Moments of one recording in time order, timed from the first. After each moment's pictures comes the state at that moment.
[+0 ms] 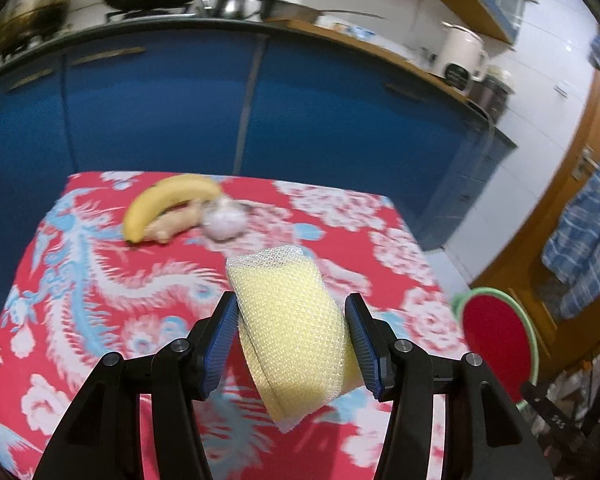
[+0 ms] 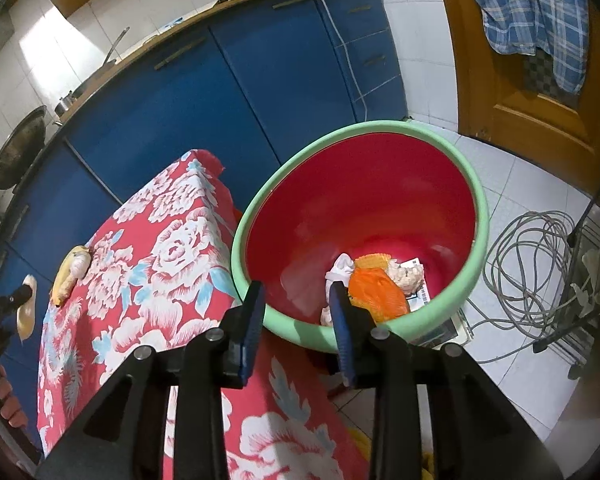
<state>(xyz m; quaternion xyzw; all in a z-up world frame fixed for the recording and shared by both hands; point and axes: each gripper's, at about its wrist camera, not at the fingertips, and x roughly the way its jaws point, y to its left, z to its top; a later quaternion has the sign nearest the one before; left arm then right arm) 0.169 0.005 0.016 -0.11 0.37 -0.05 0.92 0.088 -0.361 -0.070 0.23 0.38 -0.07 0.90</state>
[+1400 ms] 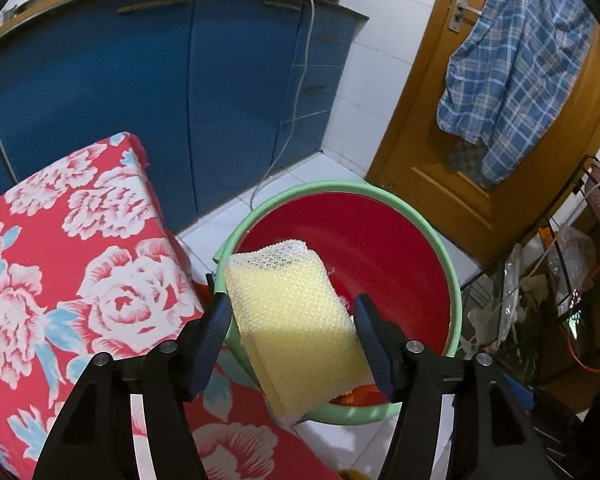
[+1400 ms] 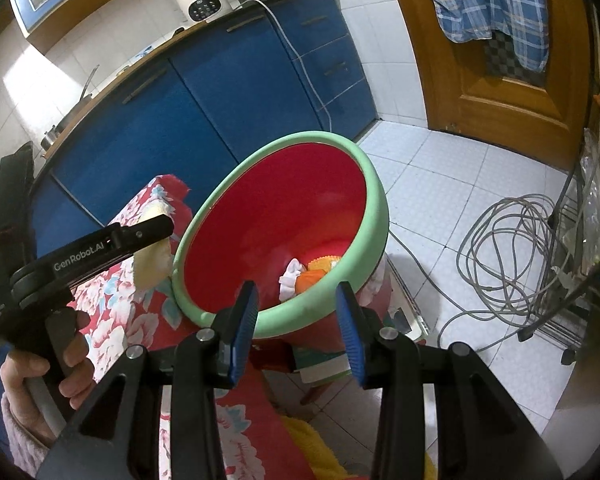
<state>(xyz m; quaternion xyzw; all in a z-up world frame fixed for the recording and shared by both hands) 0.191 -0.267 -0.037 0.03 0.44 -0.27 0.86 0.038 -0.431 -0.079 0.26 0.36 -0.11 0.89</state>
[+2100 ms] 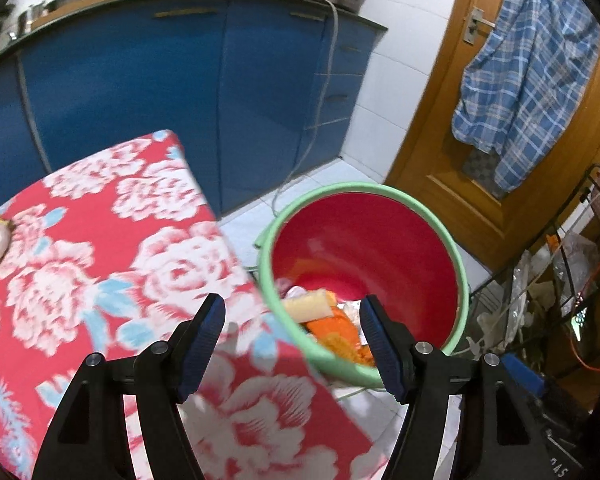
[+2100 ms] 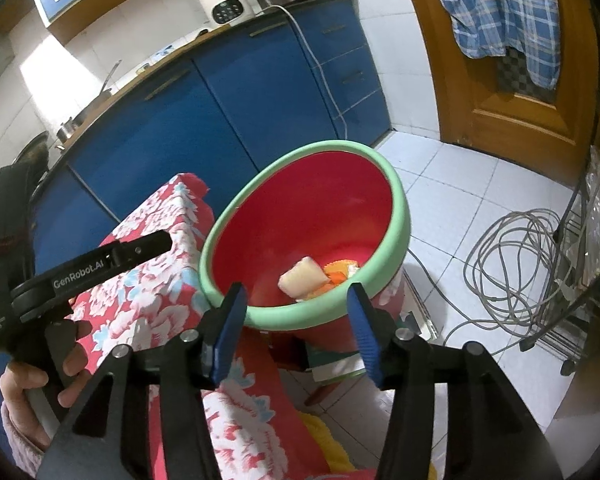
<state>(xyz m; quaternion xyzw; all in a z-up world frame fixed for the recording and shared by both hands) 0.166 -0.222 -0.019 0.02 0.43 -0.23 0.87 0.030 -0.401 -0.056 0.24 0.34 -0.08 0.90</state>
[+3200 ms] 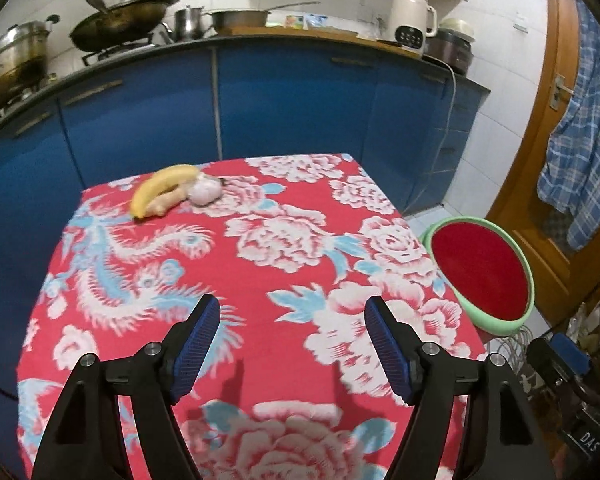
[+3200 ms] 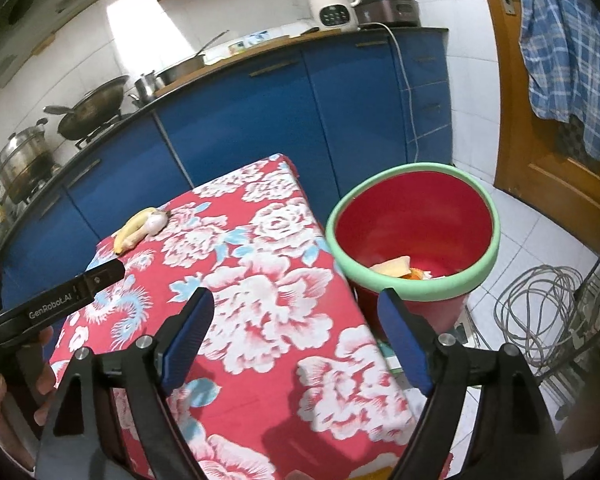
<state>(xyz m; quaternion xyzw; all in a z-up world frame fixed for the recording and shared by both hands) 0.069 -0.046 0.029 -0.01 0.37 -0.04 0.93 0.009 -0.274 -0.007 0.14 0.32 0.01 0.93</state>
